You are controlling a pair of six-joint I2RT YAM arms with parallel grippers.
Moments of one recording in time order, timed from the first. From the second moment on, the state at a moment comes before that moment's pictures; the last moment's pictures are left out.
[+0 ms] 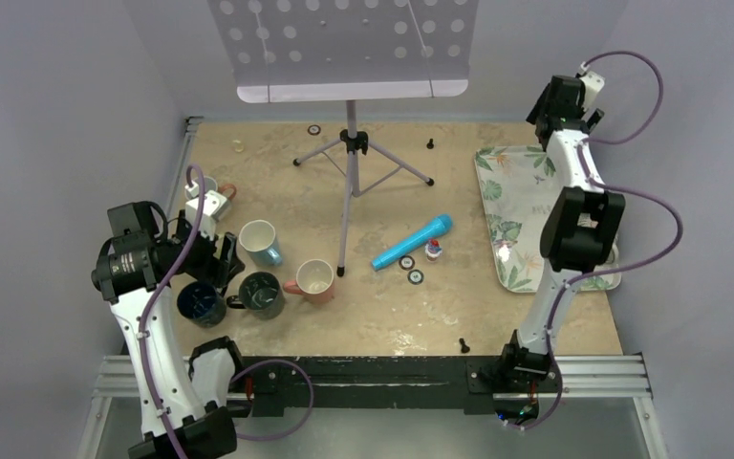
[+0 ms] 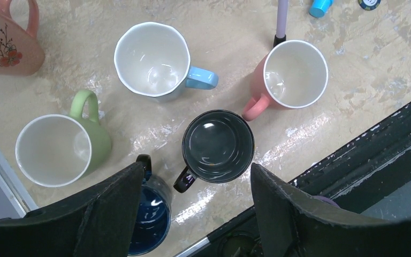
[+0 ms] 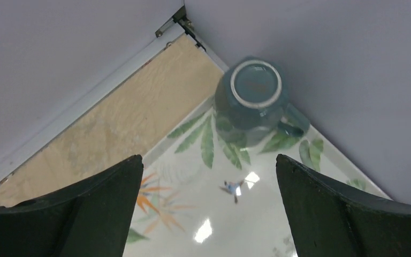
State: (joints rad) left arm 0.39 0.85 1.14 -1.30 0.67 0.68; right arm -0.17 1.99 1.74 -0.28 0.47 0.34
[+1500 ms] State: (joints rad) left arm 0.34 0.88 1.15 -1.25 0.58 0.59; right arm -0.26 2.37 2.08 -0.32 0.41 0.03
